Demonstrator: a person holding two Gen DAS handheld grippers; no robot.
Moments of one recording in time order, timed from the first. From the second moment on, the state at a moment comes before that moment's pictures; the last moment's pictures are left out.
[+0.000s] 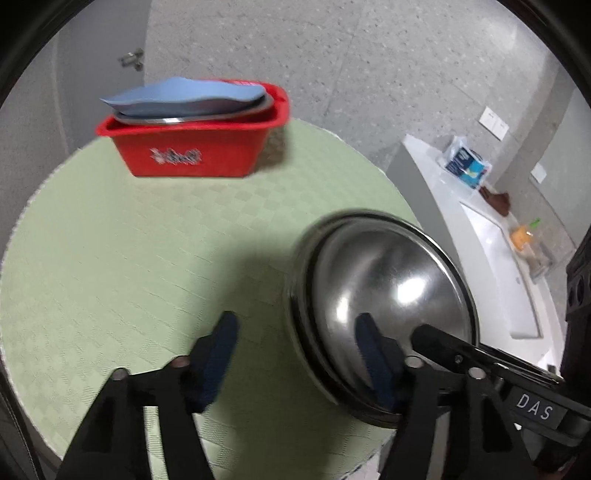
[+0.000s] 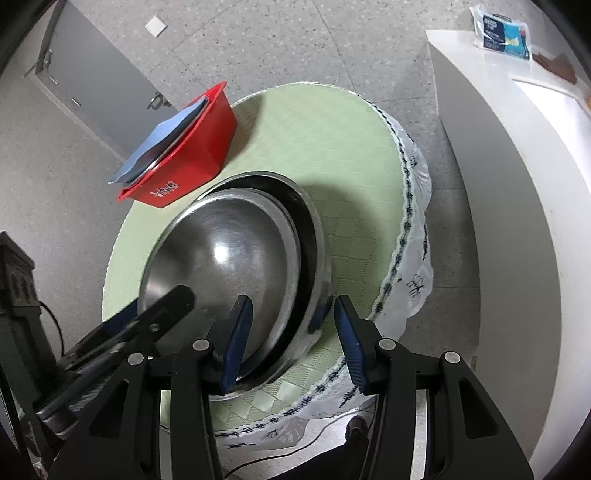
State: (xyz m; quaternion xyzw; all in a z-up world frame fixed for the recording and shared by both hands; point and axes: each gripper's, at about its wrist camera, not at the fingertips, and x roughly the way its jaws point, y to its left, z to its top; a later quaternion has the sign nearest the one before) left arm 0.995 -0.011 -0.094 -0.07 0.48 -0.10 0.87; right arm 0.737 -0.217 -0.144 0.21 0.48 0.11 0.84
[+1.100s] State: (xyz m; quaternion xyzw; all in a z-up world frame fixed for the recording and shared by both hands) left arm 1.040 0.072 -0.008 -0.10 0.38 -0.07 0.92; right arm 0.824 -0.155 -0.057 0.17 0.42 0.19 0.87
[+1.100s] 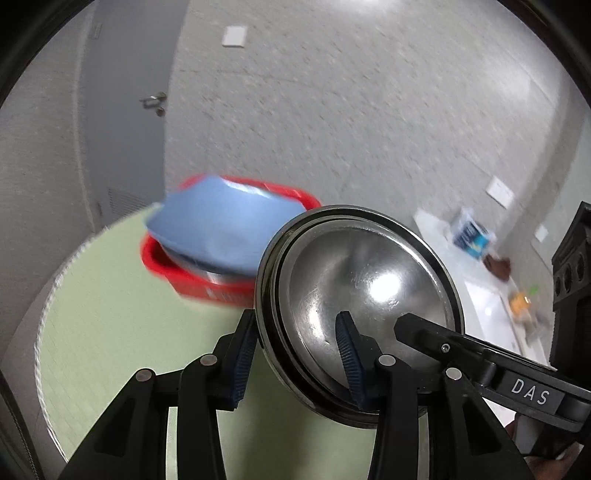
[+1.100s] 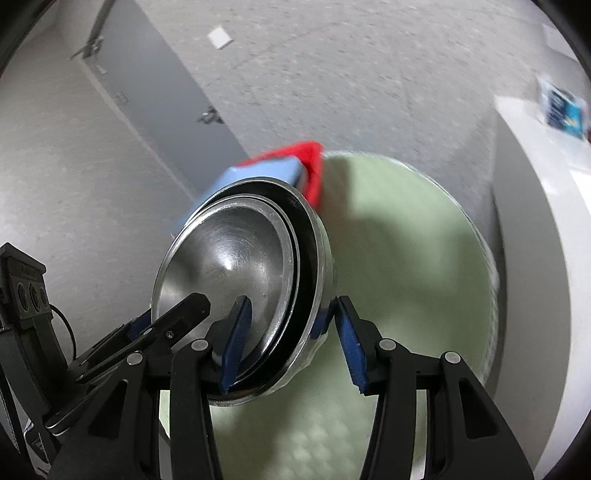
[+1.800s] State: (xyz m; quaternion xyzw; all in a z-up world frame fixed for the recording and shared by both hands) left arm 1.181 0.095 -0.032 -0.10 0.43 0.06 0.90; right arm 1.008 -0.059 -0.080 0.11 0.49 0.30 0.81
